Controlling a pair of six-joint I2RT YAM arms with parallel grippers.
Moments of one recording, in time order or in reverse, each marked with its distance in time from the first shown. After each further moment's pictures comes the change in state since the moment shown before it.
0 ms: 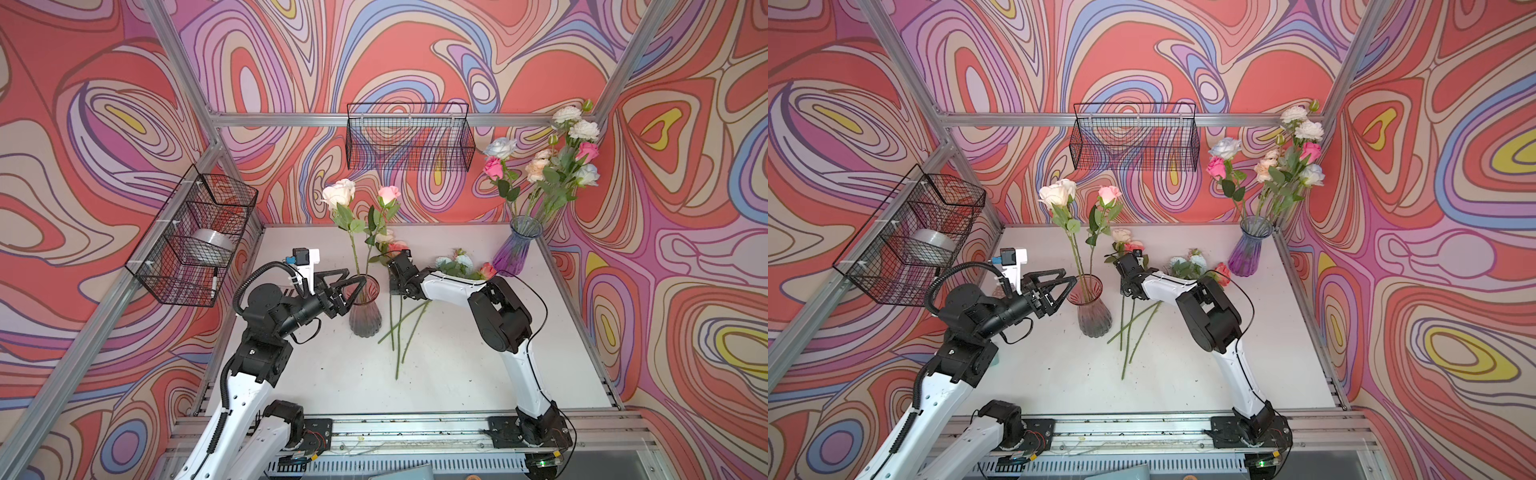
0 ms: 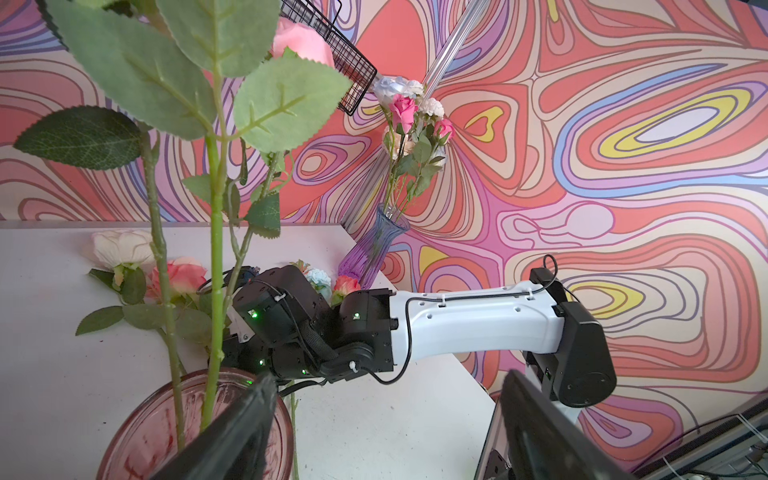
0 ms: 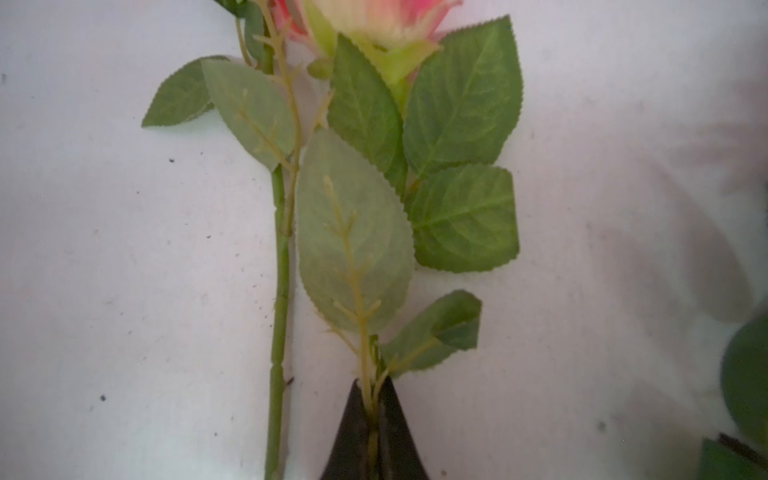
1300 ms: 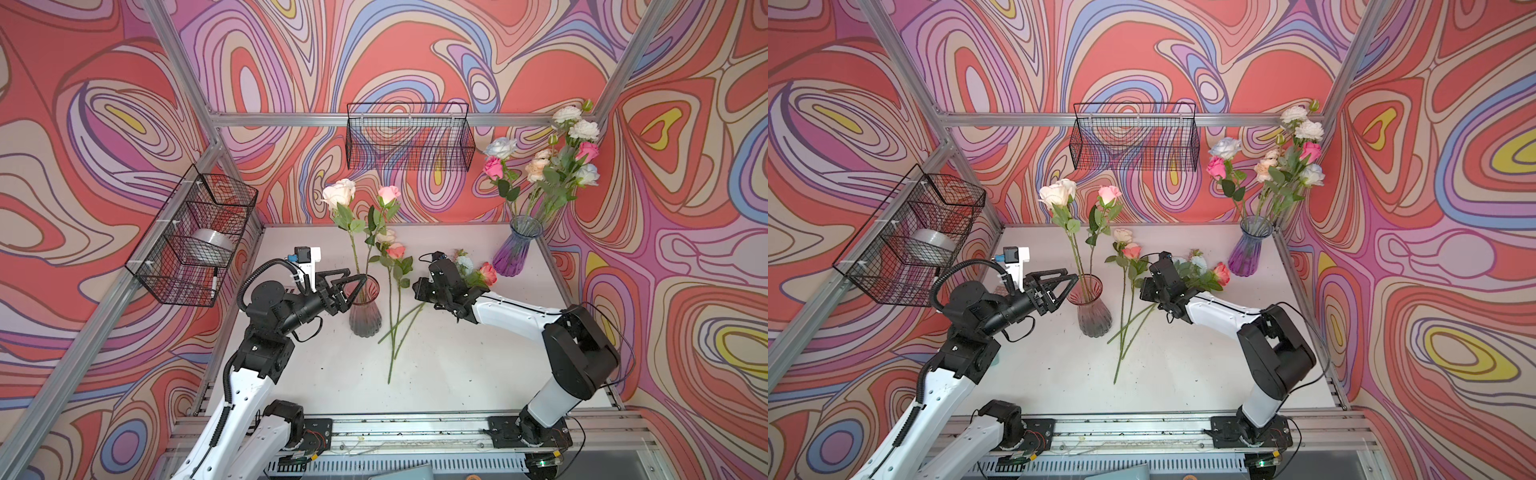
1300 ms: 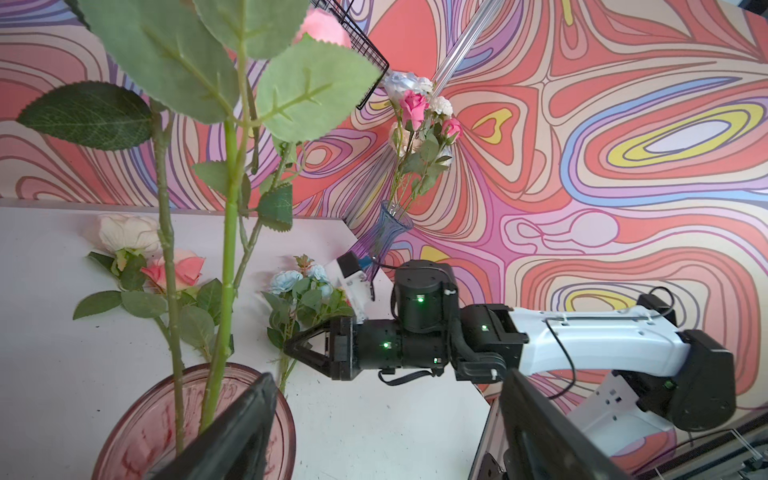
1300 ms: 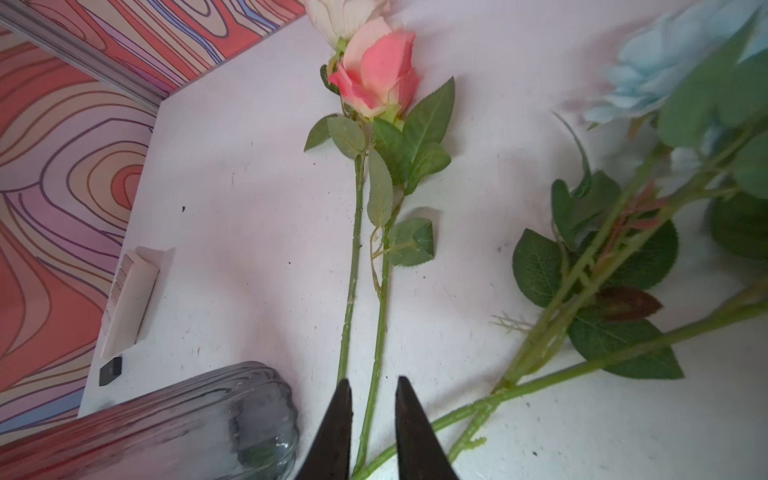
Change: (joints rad) left arm 0.000 0.024 -0.001 0.012 0.001 -0.034; right arm -0.062 -0.517 -0.549 0.289 -0.264 0.100
